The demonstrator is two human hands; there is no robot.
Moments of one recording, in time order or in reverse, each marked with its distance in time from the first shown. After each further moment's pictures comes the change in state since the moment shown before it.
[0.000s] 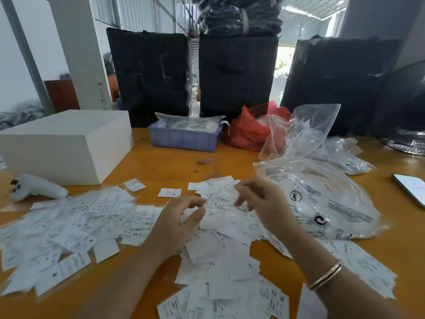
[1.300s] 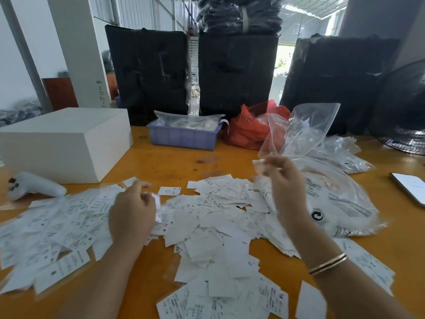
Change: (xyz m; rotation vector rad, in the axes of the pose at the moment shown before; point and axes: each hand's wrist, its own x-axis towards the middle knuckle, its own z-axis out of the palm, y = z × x) left_hand 0.008 -0.022 -0.034 0.497 0.547 -0.298; right_hand 0.018 0.002 -0.015 0.225 0.475 0.060
